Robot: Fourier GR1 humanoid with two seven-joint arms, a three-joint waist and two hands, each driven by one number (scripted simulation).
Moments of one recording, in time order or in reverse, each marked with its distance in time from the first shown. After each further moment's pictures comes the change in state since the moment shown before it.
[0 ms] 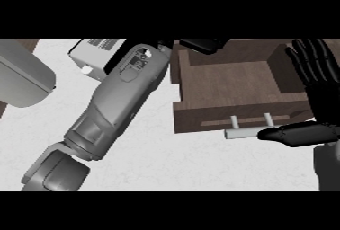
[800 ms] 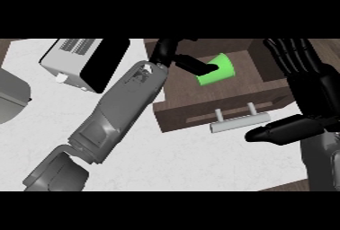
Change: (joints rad) left arm 0.041 0.000 -0.209 0.145 0.126 -0.080 -0.008; right arm -0.093 0.014 0.058 0.034 -0.036 0.056 -0.004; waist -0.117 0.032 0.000
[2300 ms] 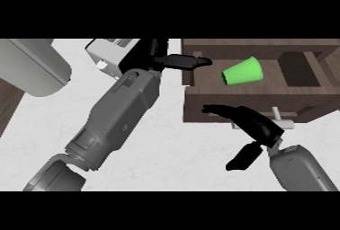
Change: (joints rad) left arm 0.113 0.006 0.102 -0.107 0.311 -0.030 -0.314; right arm 0.089 -0.147 0.411 0.285 0.512 0.179 -0.068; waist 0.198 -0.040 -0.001
